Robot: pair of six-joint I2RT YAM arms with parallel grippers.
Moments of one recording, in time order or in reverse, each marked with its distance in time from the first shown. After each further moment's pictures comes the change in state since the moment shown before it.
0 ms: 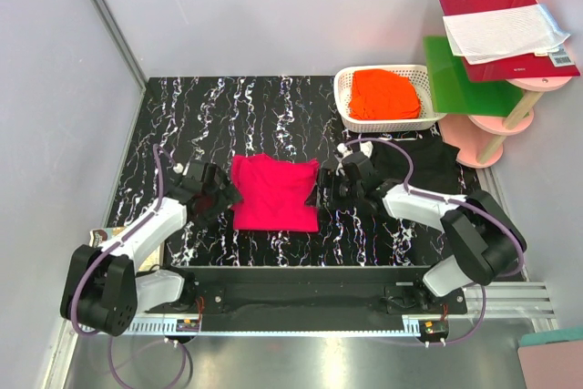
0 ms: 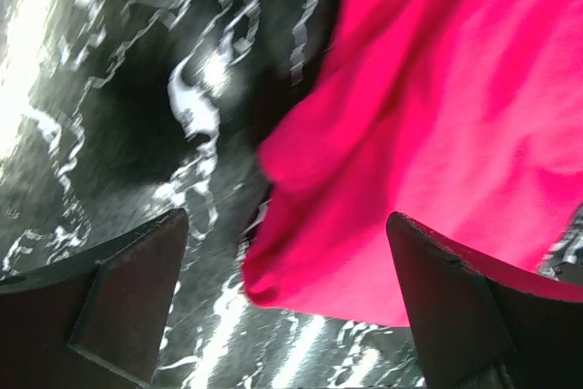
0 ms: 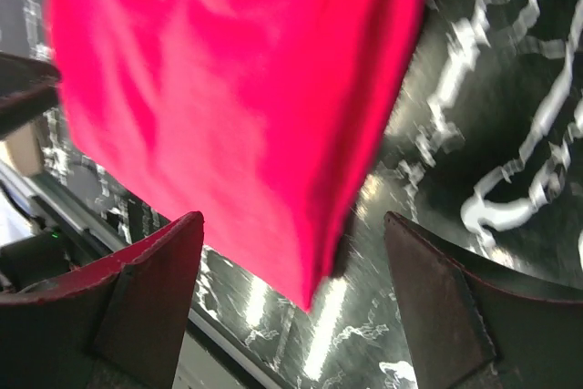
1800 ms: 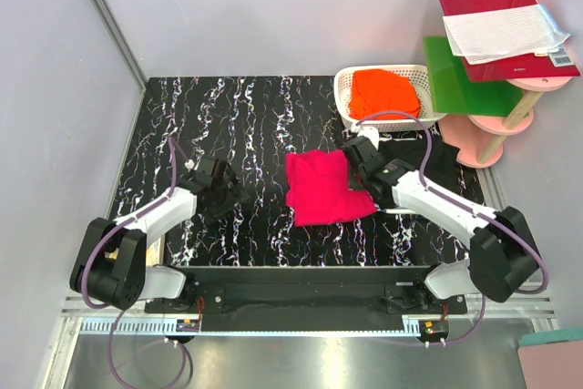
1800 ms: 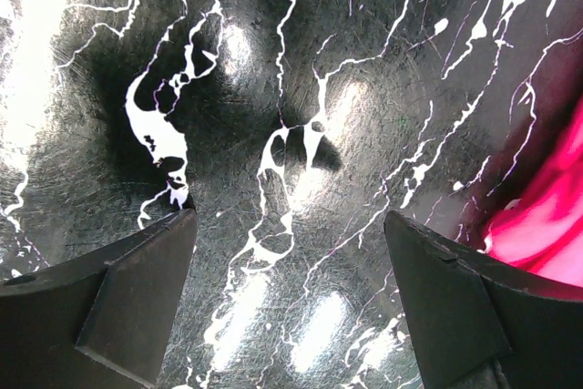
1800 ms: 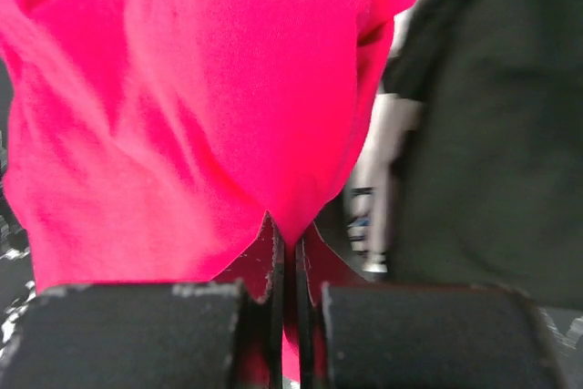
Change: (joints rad) left arm -0.035 0.155 0.021 0.072 0.013 0.019; right arm 0.022 -0.108 0.224 -0.489 0.630 -0.213
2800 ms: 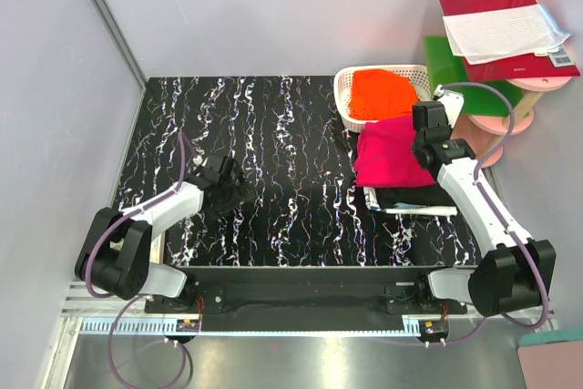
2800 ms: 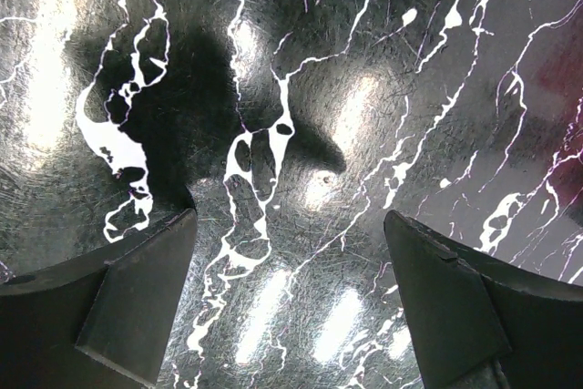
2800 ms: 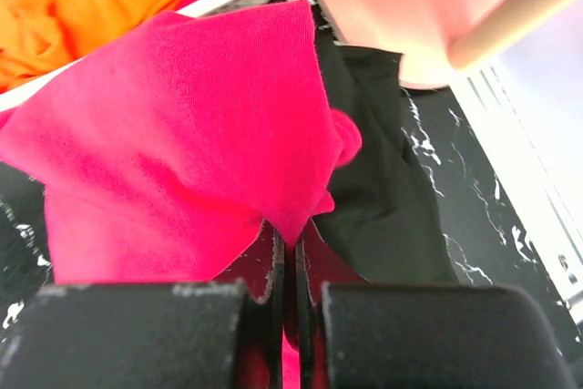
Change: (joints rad) left arm -0.054 0.065 0.049 -0.001 -0.009 0.014; right arm -0.450 -0.124 0.155 -0.098 0.207 -0.113
